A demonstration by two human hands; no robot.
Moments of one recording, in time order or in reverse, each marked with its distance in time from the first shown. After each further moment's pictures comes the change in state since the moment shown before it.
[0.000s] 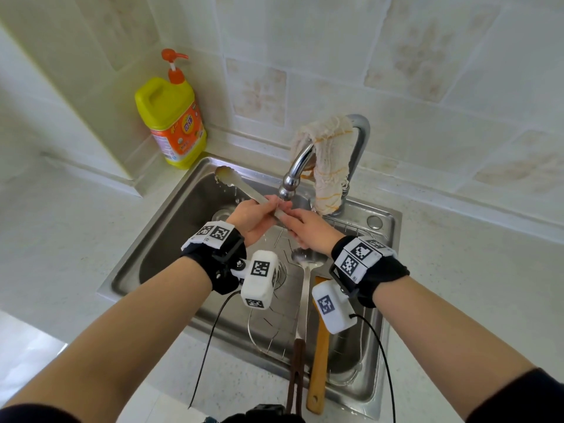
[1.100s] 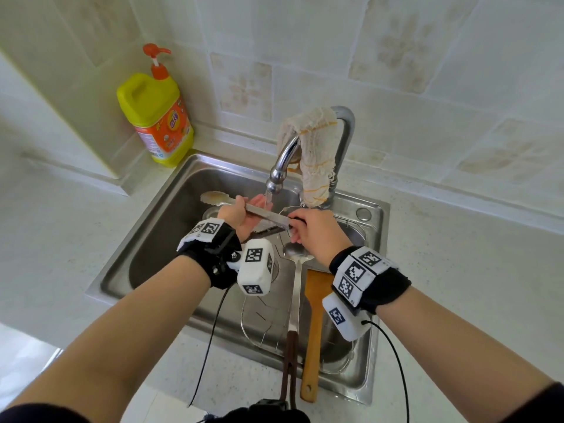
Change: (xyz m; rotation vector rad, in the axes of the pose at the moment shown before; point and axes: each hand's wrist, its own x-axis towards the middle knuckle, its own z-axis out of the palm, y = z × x) left_hand -0.016 0.012 -0.035 -0.476 0.350 0.006; right_hand 0.005 -0.008 0.027 -0.390 0.179 -0.136
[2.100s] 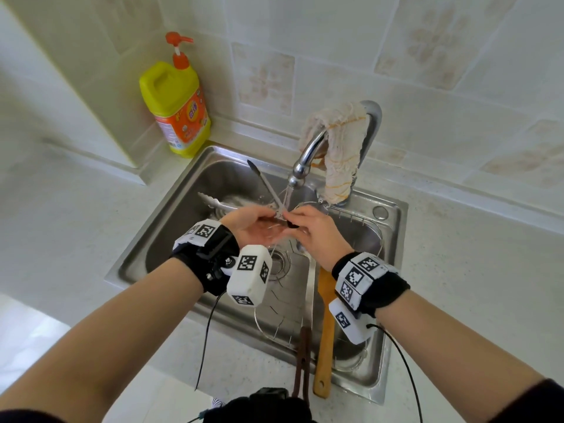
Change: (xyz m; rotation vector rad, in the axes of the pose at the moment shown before) left_hand -0.015 0.002 -0.015 0.472 -0.198 -0.348; right_hand -0.014 0.008 0.009 0.087 0.025 -0.225
